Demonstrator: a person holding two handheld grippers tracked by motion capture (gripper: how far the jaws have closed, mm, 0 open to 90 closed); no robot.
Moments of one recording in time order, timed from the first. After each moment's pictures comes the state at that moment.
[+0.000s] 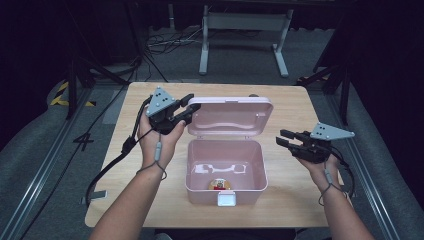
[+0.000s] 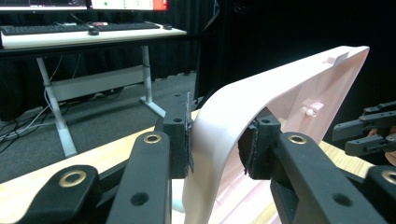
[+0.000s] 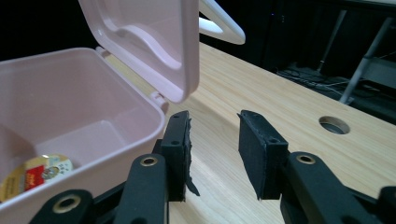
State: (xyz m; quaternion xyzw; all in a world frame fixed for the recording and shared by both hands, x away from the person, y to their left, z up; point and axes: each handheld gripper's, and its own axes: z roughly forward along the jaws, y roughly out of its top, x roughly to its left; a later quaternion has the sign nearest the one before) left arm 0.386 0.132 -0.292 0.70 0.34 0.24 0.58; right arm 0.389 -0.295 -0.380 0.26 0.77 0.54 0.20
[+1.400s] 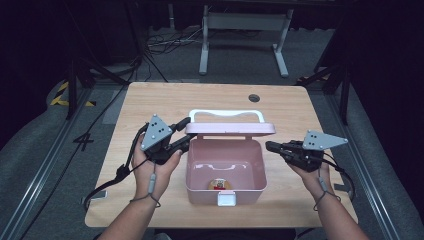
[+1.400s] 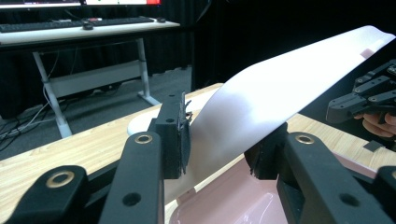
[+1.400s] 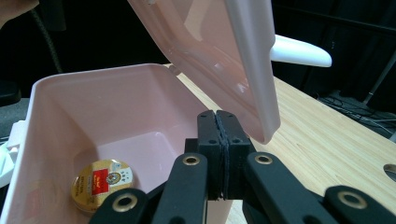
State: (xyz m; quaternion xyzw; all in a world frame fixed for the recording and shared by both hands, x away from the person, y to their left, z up) left arm 0.331 0.136 -0.316 0.71 0.33 0.25 0.58; right arm 0.364 -0.262 -0.367 0.17 0.79 0.57 0.17
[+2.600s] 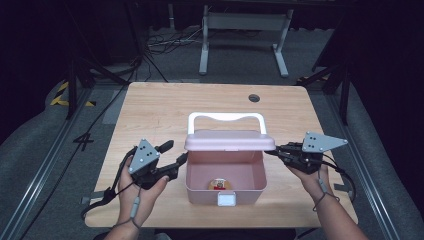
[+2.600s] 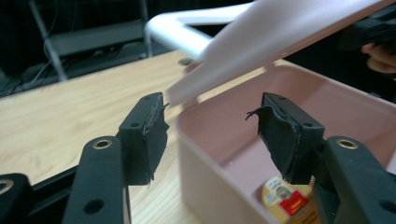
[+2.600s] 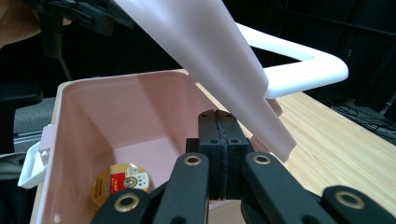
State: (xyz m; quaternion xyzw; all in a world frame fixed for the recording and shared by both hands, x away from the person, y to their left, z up) left arm 0.298 0.174 -0.351 0.74 0.37 0.23 0.52; right arm 0.358 -0.257 -0.363 0.15 0.79 0.58 0.15
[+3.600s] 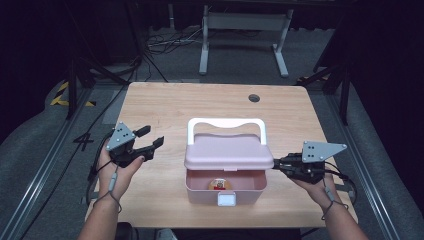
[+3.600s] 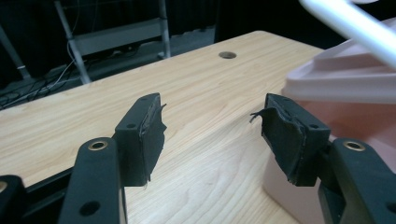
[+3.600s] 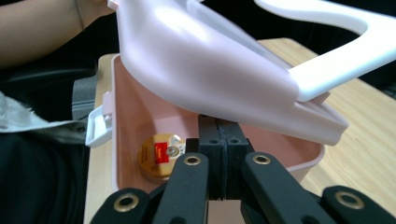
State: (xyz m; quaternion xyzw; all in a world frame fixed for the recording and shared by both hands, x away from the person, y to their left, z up) left arm 0.356 0.235 -0.372 0.74 0.36 0.24 0.51; right arm 0.338 -0.257 -0.362 0.11 0.82 0.55 0.10
